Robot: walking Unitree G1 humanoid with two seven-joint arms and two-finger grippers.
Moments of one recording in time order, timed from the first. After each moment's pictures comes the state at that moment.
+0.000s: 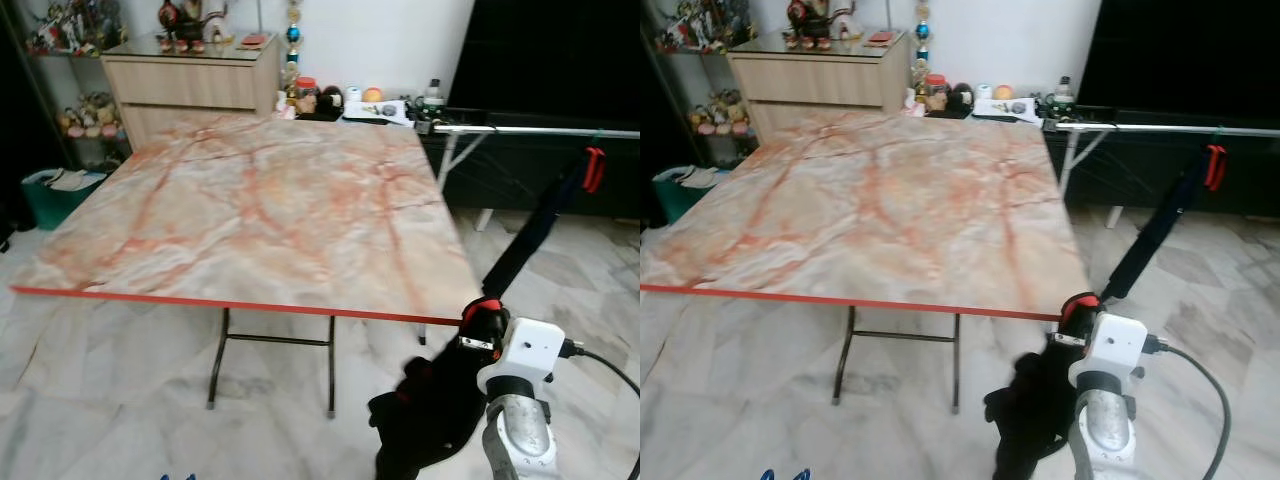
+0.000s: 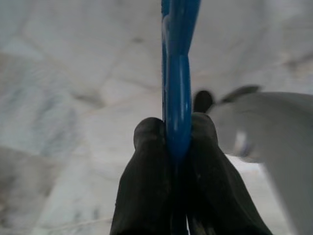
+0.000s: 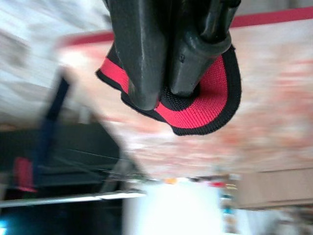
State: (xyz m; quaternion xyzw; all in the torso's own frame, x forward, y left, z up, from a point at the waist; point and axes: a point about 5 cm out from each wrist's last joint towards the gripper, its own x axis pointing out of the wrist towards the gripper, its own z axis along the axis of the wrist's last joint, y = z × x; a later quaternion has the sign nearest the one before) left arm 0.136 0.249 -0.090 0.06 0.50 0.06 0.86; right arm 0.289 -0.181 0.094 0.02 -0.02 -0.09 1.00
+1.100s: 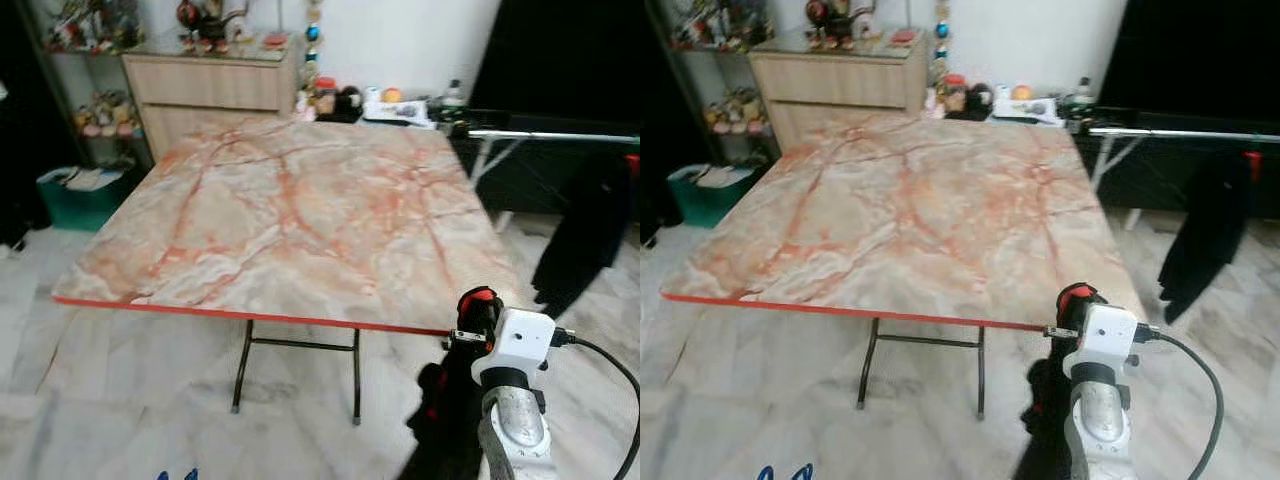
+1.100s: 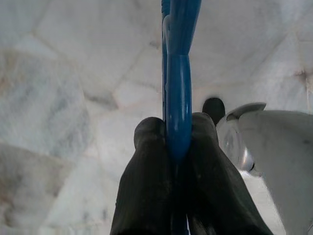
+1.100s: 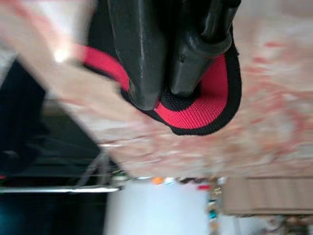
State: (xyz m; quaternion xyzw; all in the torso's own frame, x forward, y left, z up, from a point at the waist) left arm 0.136 0.240 -0.092 0.03 0.49 0.05 0.87; right arm 0.295 -0.183 0.105 -0.01 -0.04 -0.08 1.00
